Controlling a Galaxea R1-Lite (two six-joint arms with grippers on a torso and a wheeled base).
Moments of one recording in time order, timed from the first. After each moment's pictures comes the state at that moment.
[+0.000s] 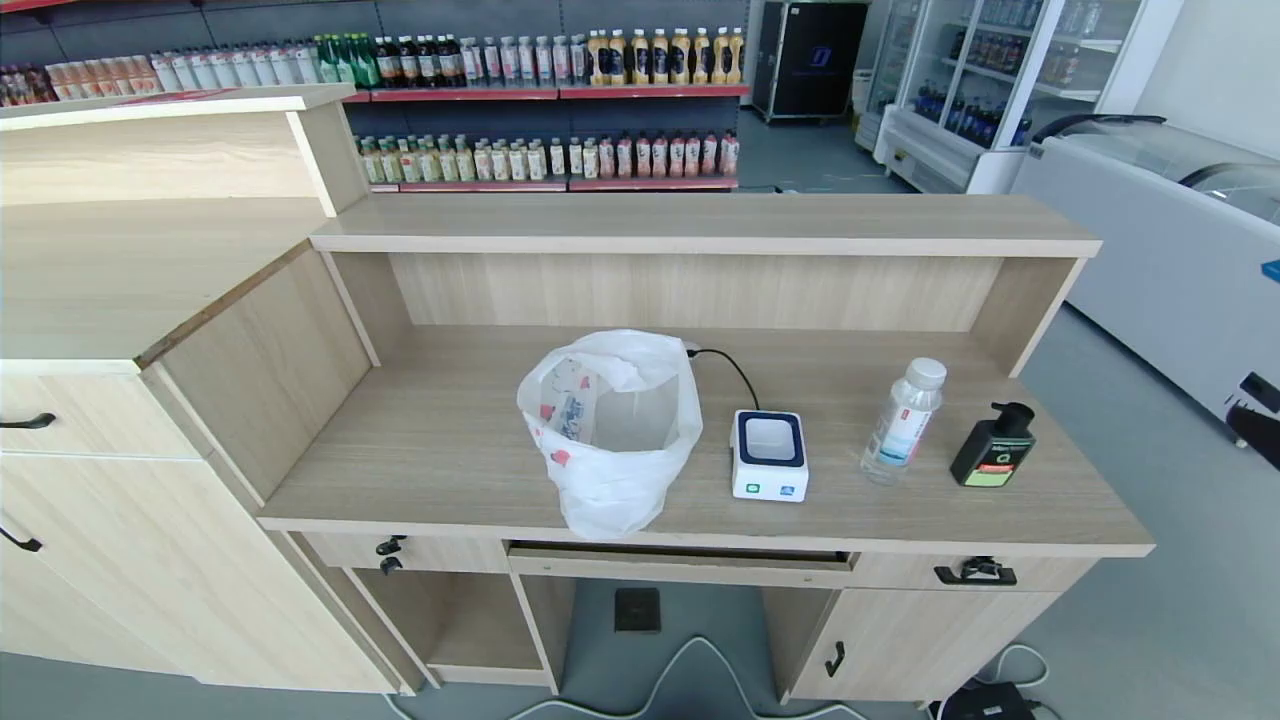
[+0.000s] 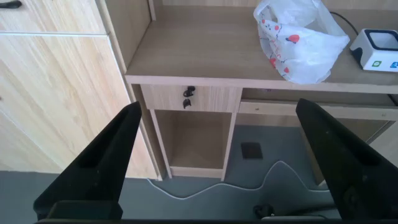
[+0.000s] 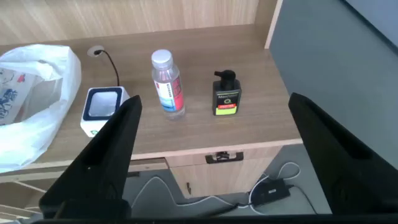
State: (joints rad) left arm 0.00 0.00 0.00 0.00 0.00 0.01; right arm -0.12 0.98 -0.47 -0.44 0.01 -0.01
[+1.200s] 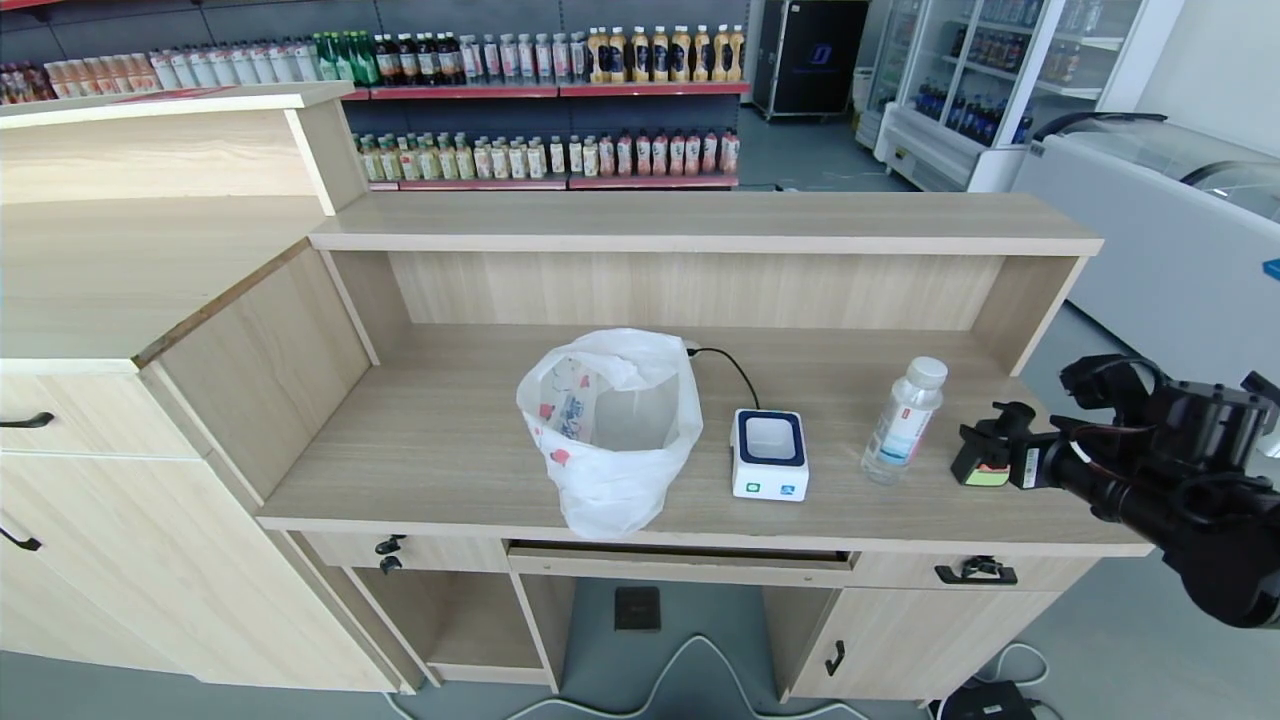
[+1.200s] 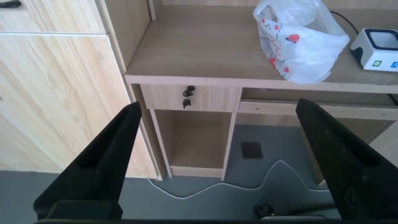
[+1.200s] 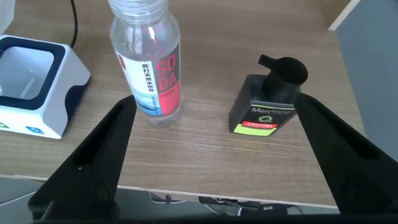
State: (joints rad) left arm 0.00 0.00 0.00 0.00 0.00 0.01; right arm -0.12 1.99 -0.57 -1.21 0.14 -0.18
